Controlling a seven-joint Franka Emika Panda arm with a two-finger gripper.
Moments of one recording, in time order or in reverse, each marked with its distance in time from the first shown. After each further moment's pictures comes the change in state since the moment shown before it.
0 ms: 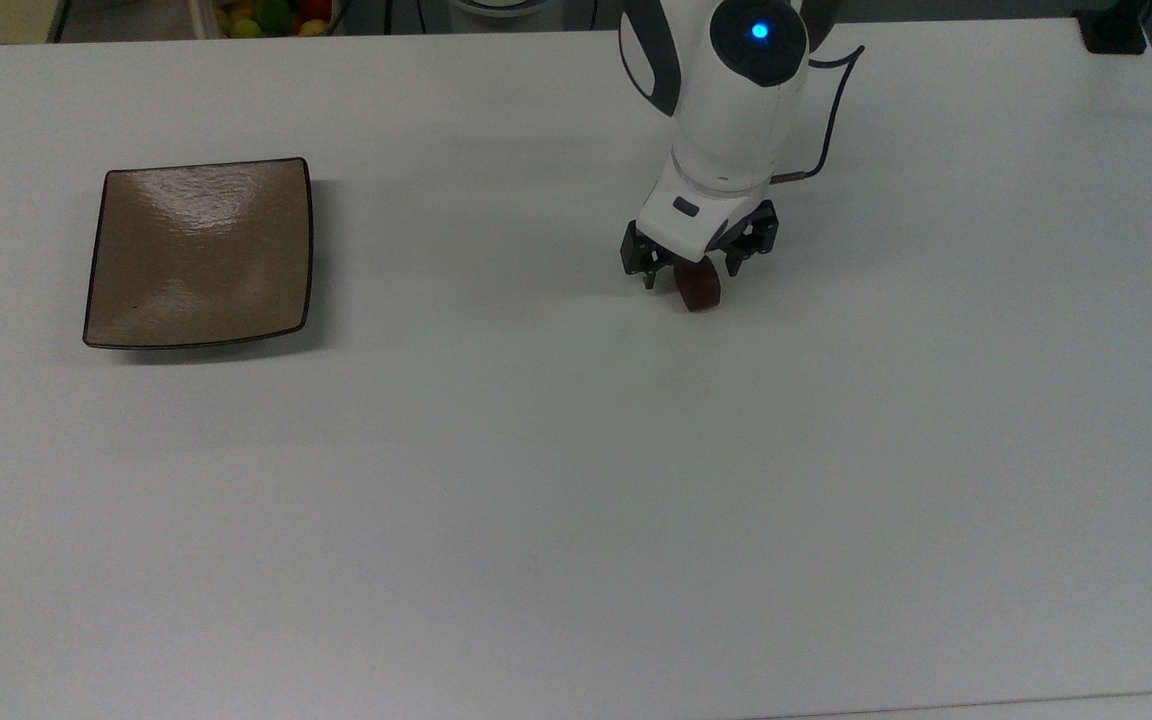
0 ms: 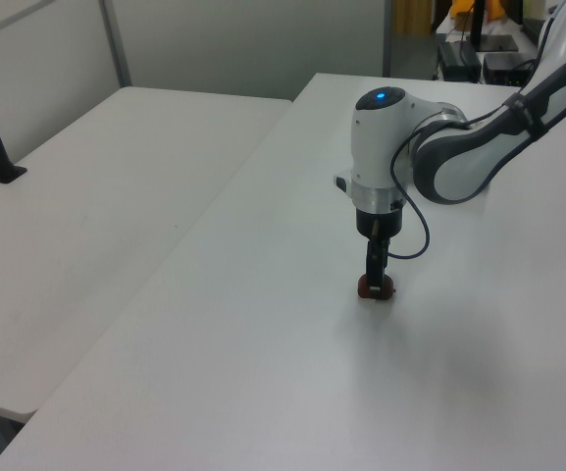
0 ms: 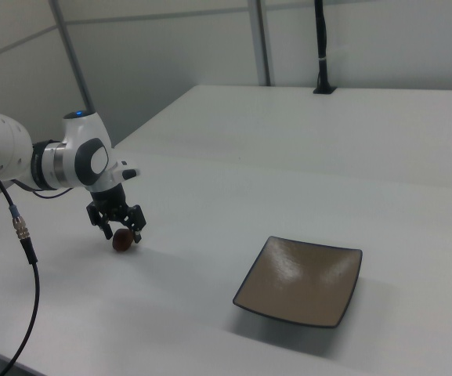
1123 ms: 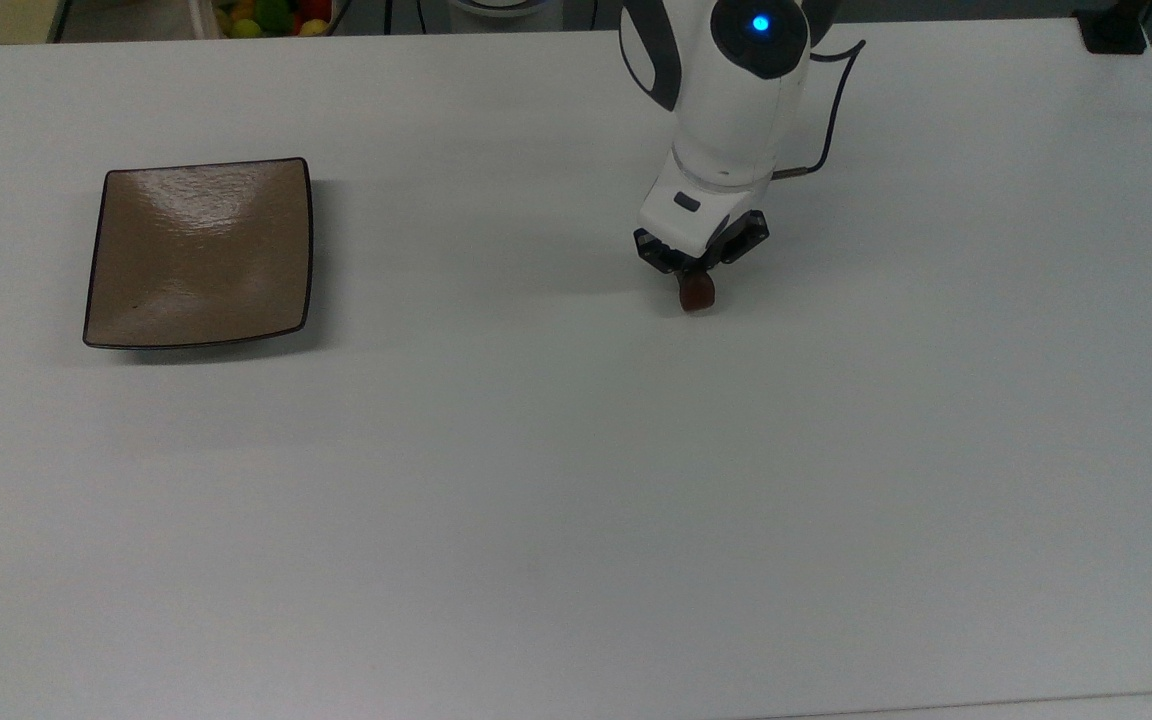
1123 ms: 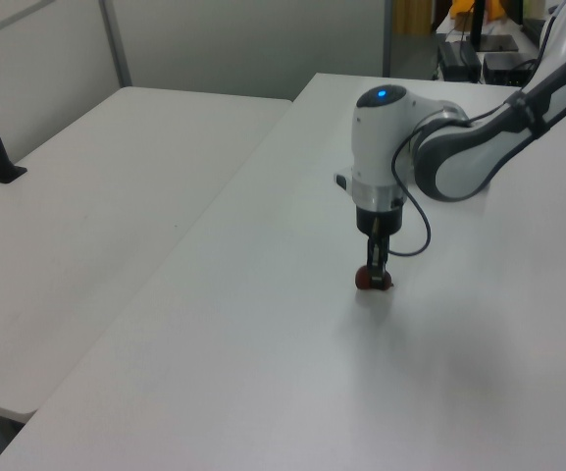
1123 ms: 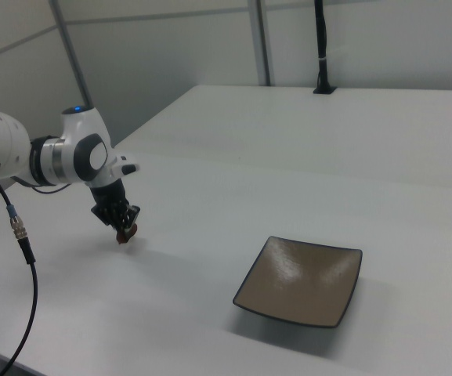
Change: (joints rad) arm -0.010 -0.014 0.009 0.002 -0.001 0.000 0.000
